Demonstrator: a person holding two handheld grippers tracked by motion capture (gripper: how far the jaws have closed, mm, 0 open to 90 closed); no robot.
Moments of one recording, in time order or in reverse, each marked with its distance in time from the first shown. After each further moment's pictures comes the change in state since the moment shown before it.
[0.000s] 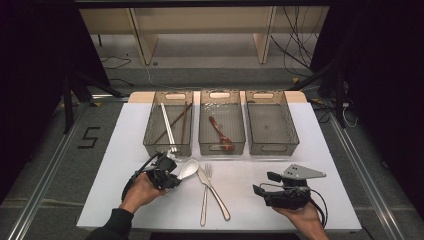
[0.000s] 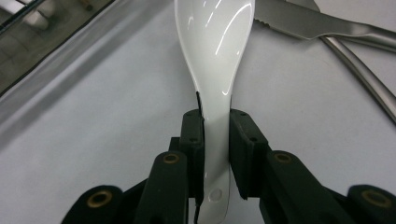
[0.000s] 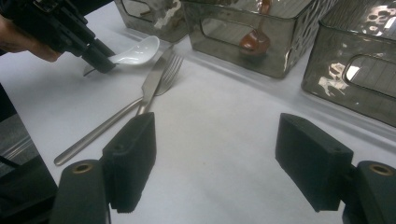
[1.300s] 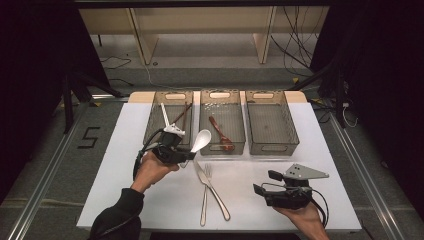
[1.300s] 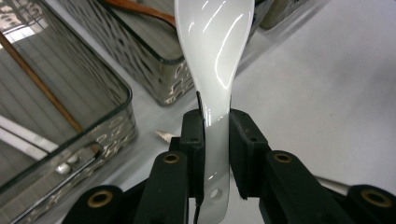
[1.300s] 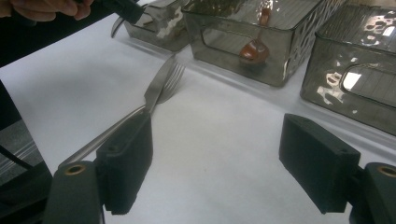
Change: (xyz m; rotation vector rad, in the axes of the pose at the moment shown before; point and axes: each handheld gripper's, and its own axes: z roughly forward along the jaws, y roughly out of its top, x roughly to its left) left arm 0.009 0.062 -0.033 -0.285 -0.122 -0.056; right arm -0.001 0.001 -0.003 -0.034 0.009 0.000
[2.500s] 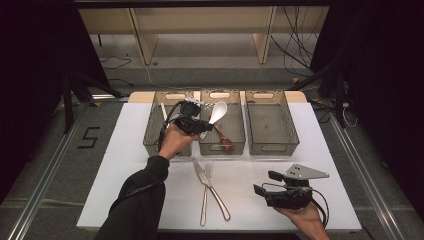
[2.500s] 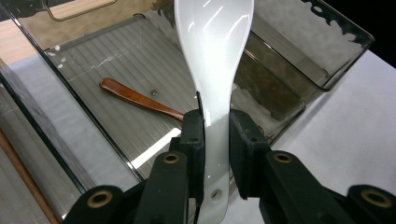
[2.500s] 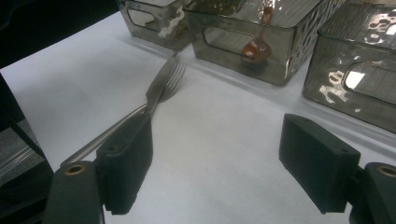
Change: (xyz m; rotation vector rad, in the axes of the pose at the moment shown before) left arm 0.014 0.083 0.043 -0.080 0.023 -0.040; right arm -0.001 -0.001 0.000 0.002 0.011 0.005
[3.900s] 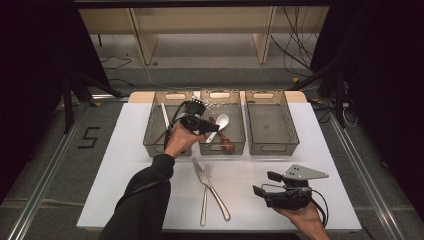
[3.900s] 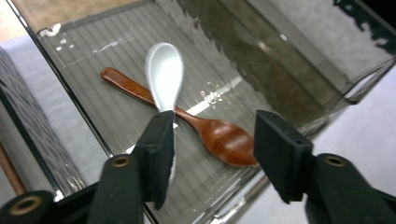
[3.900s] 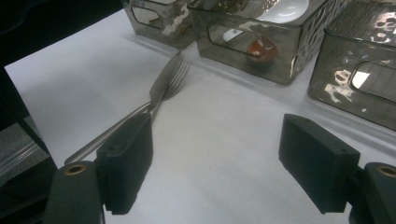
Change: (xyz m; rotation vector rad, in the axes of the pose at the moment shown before) left arm -0.002 0.005 0.014 0.039 0.030 -0.073; right arm 0.001 0.000 0.000 0.007 0.011 -0.006
